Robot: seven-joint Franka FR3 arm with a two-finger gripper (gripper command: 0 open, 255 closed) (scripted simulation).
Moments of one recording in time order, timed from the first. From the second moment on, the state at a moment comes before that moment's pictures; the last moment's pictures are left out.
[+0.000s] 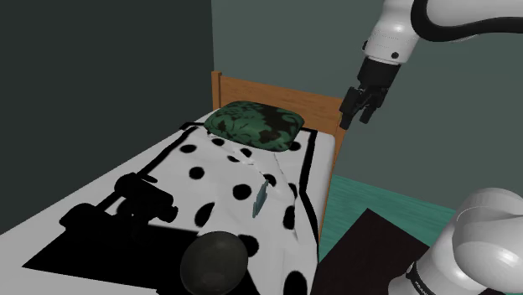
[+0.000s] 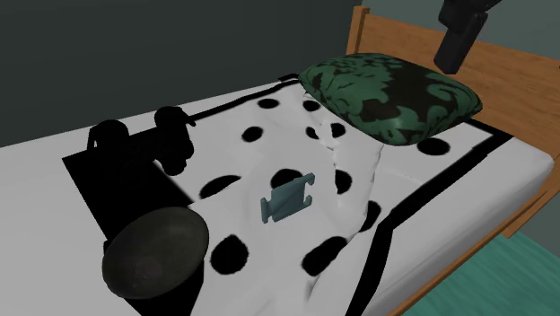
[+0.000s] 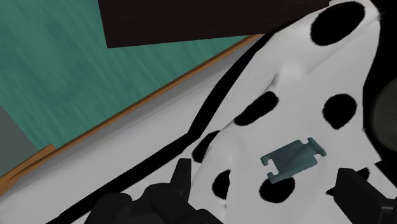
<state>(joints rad) 0.00 -0.78 0.02 -2.35 0.04 1.65 0.13</state>
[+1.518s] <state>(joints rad) -0.16 -0.23 0.48 -2.42 0.11 2.26 1.10</state>
